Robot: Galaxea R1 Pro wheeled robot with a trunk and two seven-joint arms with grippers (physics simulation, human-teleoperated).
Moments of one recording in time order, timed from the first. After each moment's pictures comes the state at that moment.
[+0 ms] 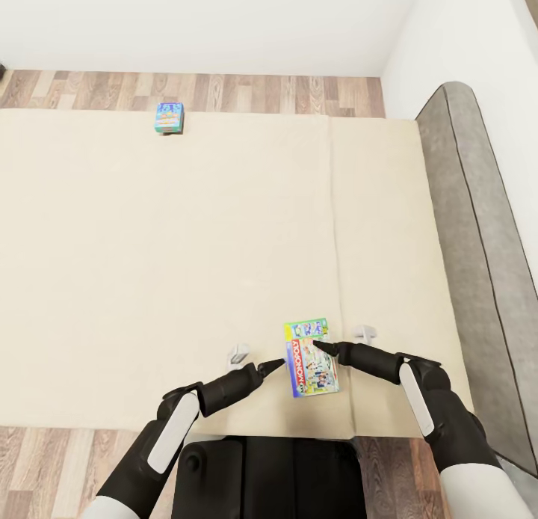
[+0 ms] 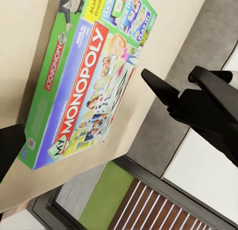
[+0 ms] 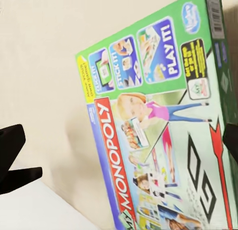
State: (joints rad) left arm -0.45 -0.06 -0.21 -1.10 0.83 0.65 -0.41; right arm -0.54 -0.08 -0.11 -1.17 -0.23 0.73 0.73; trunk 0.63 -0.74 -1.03
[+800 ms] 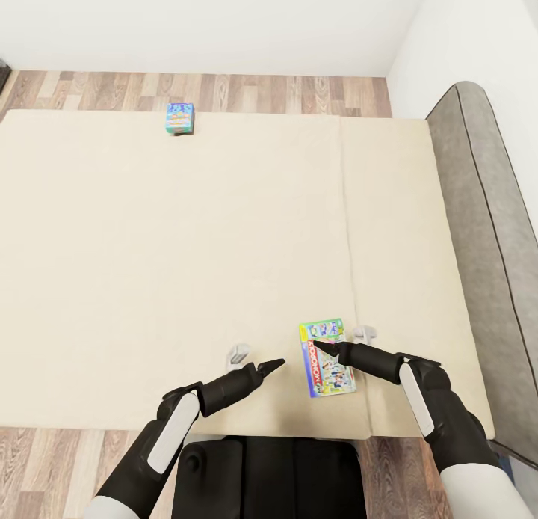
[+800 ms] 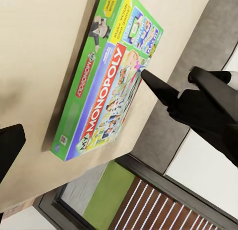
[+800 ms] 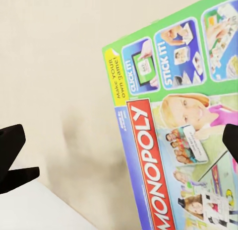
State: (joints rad) left arm -0.45 -0.06 -0.21 -1.10 0.83 0.65 -0.41; right arm -0.54 -0.08 -0.11 -1.17 -0.23 0.72 0.72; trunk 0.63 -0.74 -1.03
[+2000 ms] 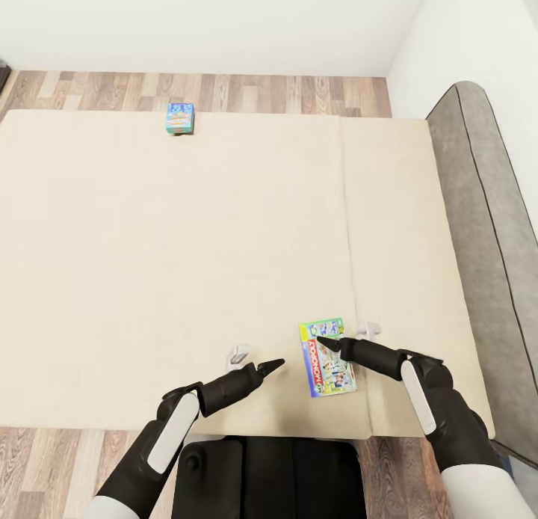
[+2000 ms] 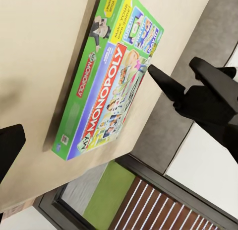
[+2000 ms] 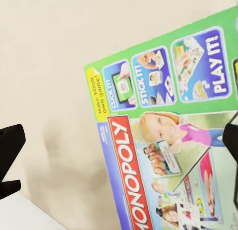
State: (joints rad) left arm -0.45 -0.06 -0.21 -1.10 0.83 0.65 -0.41; right arm -0.54 -0.08 -0.11 -1.21 -0.23 0.72 0.64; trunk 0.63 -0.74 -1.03
